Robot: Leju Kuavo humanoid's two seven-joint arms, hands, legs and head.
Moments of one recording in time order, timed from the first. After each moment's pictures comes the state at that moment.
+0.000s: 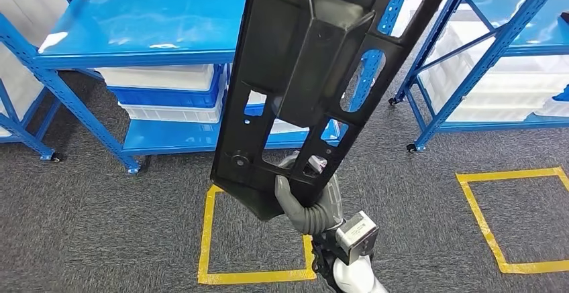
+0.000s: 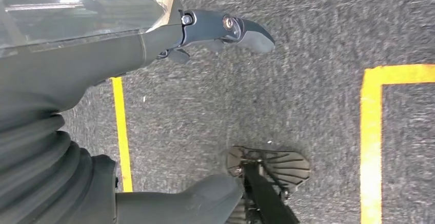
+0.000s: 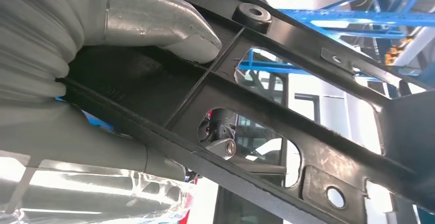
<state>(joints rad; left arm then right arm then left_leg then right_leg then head) -0.11 -0.13 1.28 -0.20 -1.14 0.11 -0.42 -0.16 0.03 0.62 -1.66 0.01 -0.20 -0.54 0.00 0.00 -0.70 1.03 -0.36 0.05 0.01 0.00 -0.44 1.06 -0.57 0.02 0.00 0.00</state>
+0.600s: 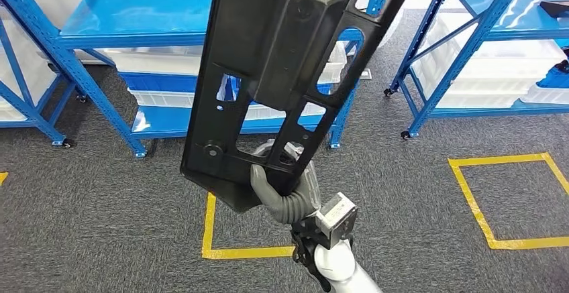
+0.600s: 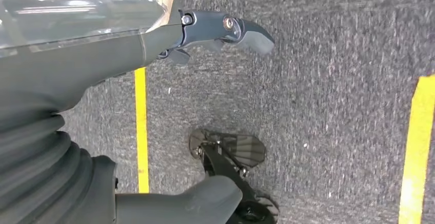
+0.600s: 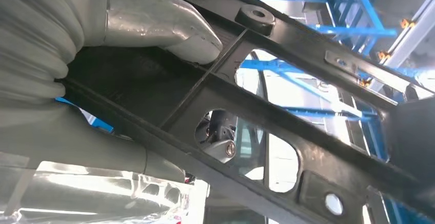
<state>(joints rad) -0.11 -0.12 1.31 -0.20 -1.10 0.12 -0.42 -0.25 0.10 0.66 -1.59 -0.04 -0.16 -0.53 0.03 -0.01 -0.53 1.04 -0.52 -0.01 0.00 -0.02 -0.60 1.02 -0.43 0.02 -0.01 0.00</state>
